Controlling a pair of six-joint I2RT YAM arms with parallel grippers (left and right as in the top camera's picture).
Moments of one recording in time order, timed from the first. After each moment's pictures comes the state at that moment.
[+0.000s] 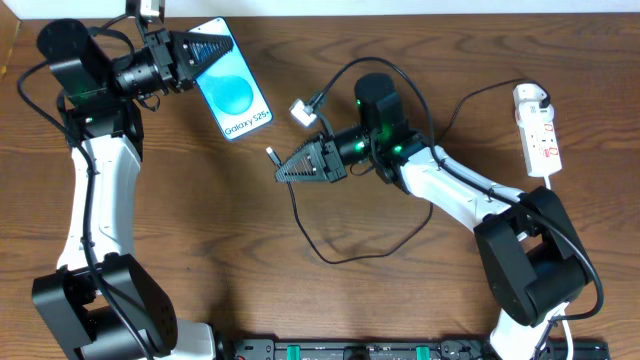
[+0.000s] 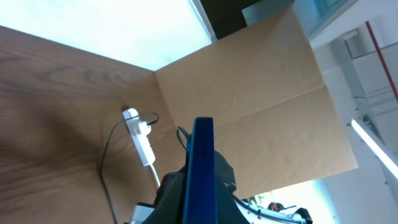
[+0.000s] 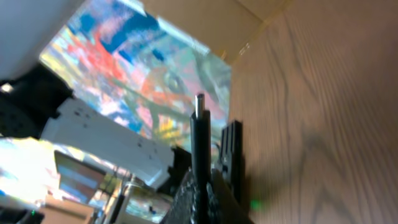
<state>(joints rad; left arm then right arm) 0.25 1.64 1.31 0.34 1.43 -1.14 0.56 1.91 1.22 0.46 -1.41 0.71</state>
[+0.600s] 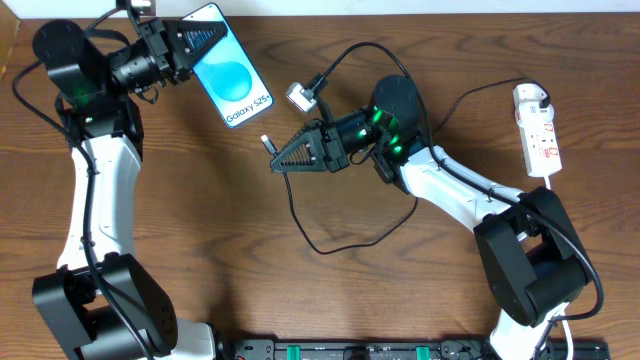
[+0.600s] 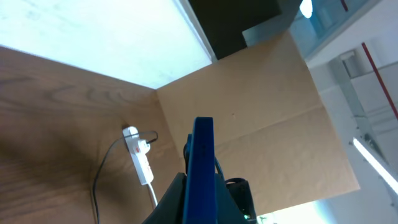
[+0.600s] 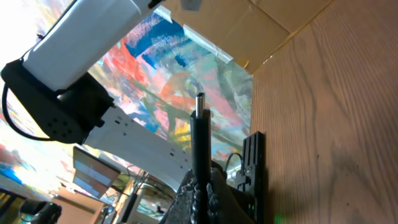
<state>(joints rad) 0.25 1.64 1.31 0.45 1.35 -1.25 0.56 1.91 1.21 0.91 -1.44 1.13</state>
